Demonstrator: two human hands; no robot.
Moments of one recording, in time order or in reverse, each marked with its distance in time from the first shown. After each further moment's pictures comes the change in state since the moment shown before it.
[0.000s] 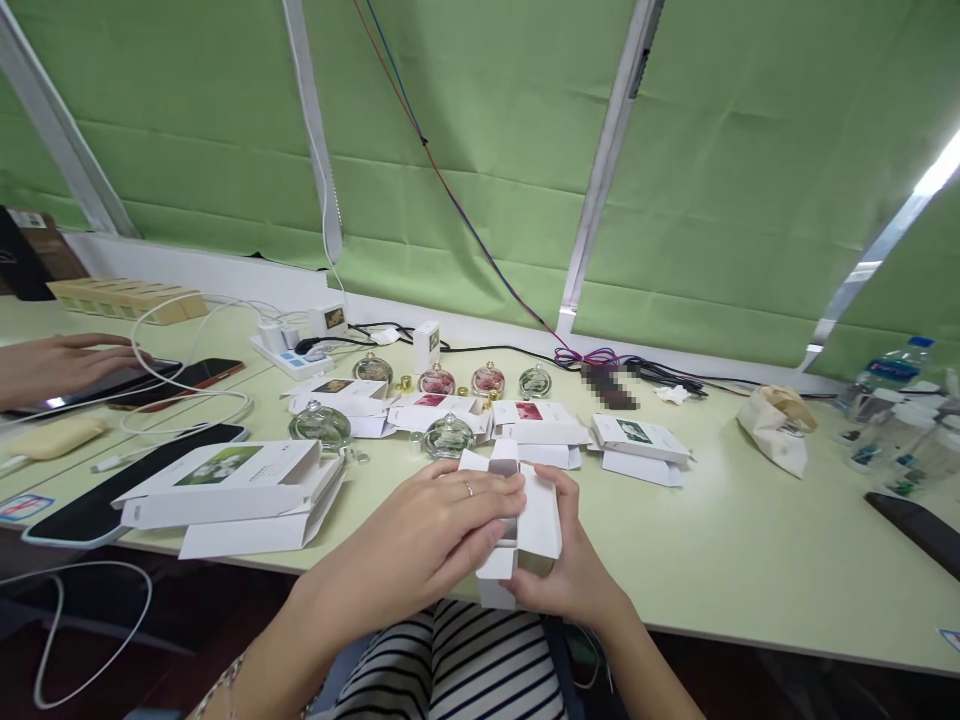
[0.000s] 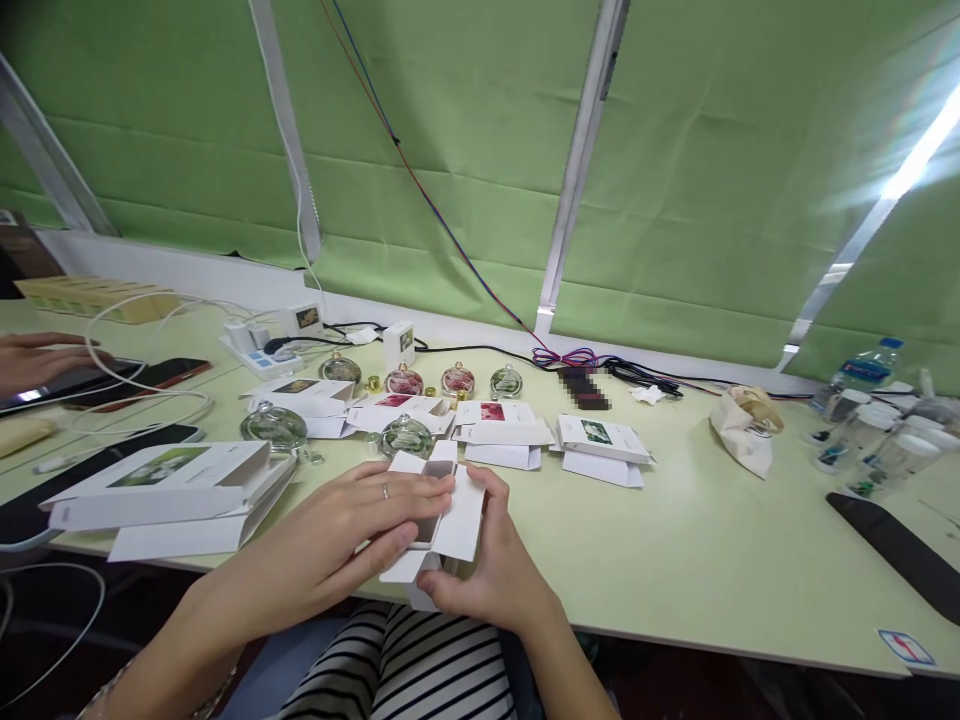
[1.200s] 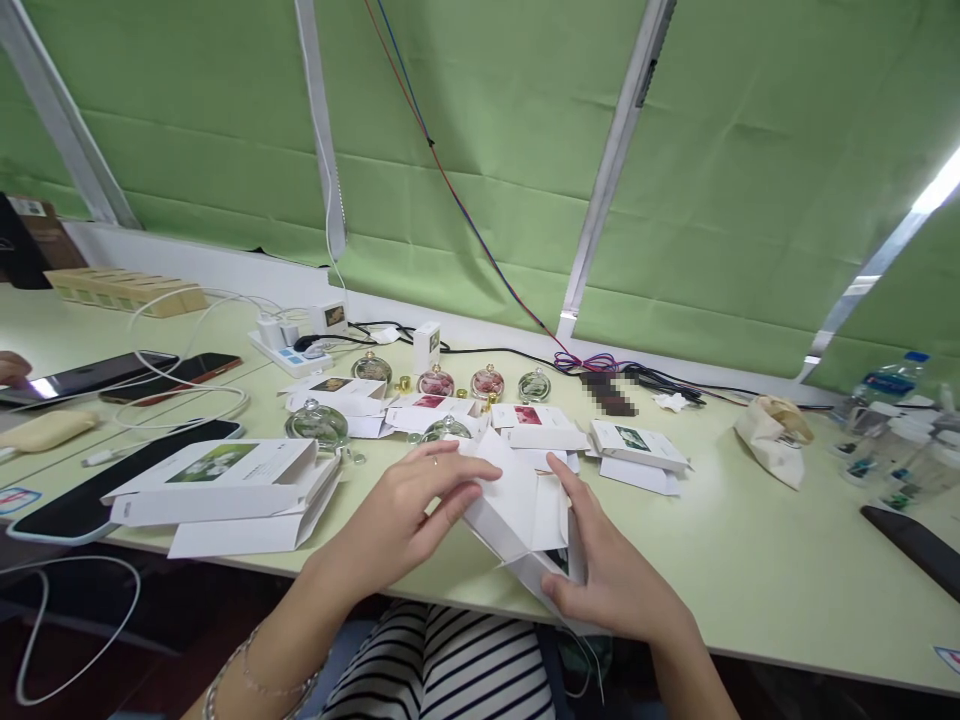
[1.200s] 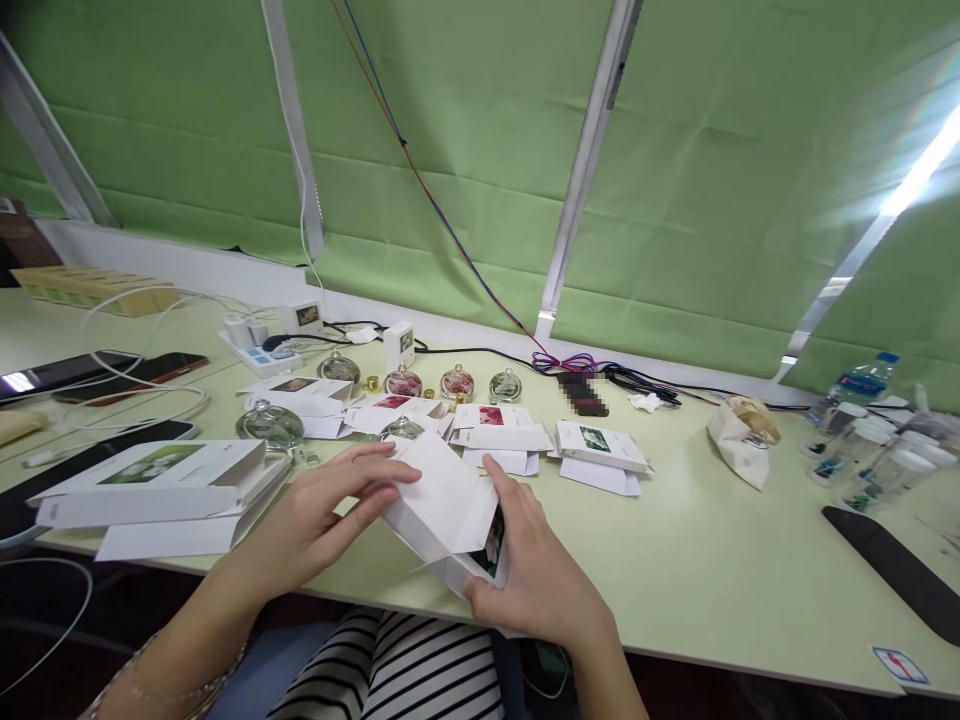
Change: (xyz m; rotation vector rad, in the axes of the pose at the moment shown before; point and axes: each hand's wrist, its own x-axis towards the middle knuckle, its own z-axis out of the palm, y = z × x) left_hand -0.002 -0.025 0.016 -0.085 0.412 0.015; right_hand -0.006 -0.031 -0.045 -0.448 -0.162 0.221
